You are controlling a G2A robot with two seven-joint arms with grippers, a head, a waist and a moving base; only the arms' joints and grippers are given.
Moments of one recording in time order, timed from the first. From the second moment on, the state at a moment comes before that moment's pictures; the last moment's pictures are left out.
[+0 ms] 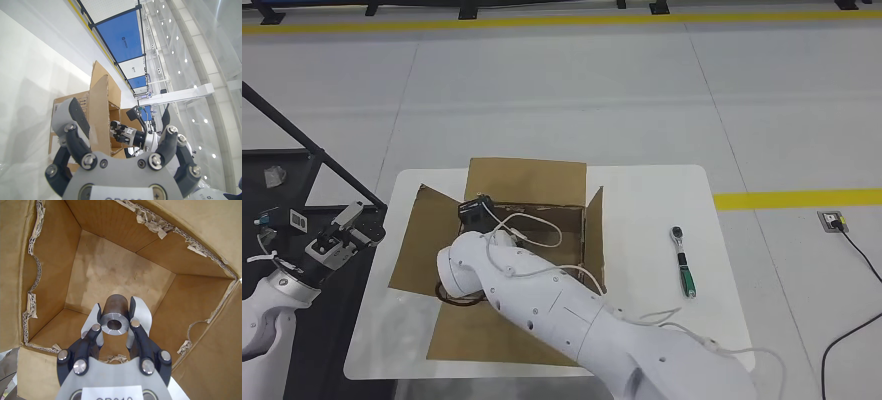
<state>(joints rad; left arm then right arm) 1.13 -0.86 -1.76 -1.35 -0.45 -0.29 -0.79 -0.04 -2.03 0.23 -0.56 -0.65 0.69 1.03</state>
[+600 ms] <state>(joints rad) 1.17 -0.86 -1.70 -1.49 -0.23 -0.21 -0.69 -0.16 -2.00 0.28 -0.39 -0.66 0.46 0.81</state>
